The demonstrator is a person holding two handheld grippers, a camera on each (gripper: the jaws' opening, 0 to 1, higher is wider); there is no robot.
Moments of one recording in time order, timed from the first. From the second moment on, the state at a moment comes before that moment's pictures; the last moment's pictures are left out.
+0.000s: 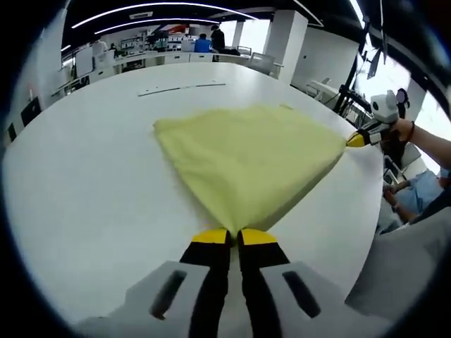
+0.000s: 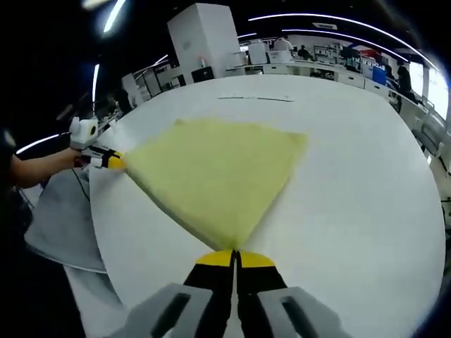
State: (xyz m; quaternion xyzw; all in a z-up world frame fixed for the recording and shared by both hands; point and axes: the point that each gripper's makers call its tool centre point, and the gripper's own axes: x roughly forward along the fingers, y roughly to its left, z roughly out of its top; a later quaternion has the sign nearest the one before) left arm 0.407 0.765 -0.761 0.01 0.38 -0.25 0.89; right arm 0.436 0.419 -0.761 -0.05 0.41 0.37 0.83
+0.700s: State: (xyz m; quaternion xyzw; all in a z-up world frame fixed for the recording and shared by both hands) left arm 0.390 0.778 -0.750 -0.02 0.35 -0.23 0.91; right arm 0.432 0.421 -0.750 -0.02 0.40 0.34 0.85
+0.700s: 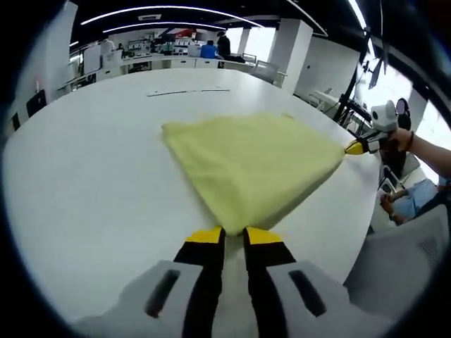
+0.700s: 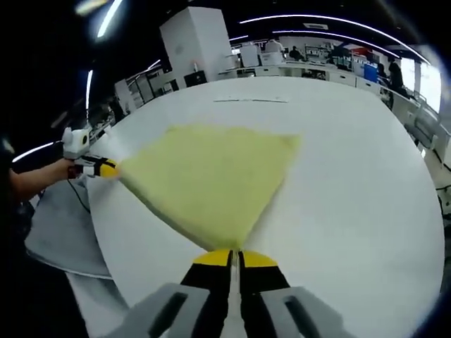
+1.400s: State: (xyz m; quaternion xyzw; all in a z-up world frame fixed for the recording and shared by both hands) left arm 0.384 0.765 -0.678 -0.04 0.28 -0.23 0.93; right arm 0.429 0.465 -0.665 -0.04 0.31 0.39 0.87
